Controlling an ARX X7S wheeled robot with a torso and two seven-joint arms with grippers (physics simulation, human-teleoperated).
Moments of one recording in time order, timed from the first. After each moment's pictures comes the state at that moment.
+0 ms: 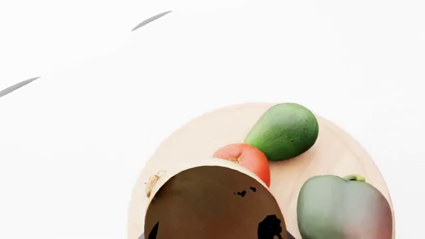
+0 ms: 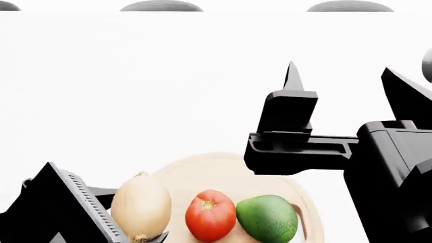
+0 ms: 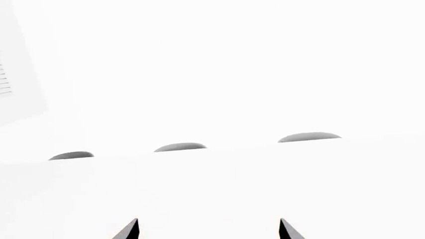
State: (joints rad) left arm -1.34 -0.85 1.25 0.69 -1.60 -0.64 -0.69; right arm 1.07 0.97 -0.33 -0.77 1.97 0.61 1.23
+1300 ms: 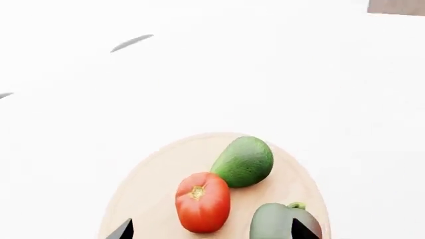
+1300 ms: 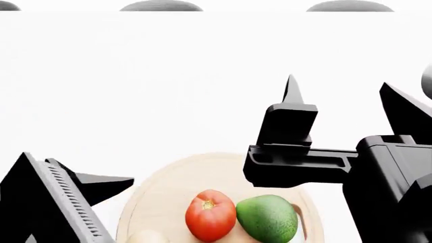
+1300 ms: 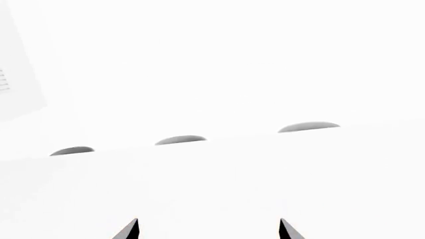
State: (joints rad) left arm -1.39 -0.86 1.20 0.76 -1.75 -0.59 -0.70; right arm 1.04 0.99 -0.33 -0.81 2.00 0.57 1.26
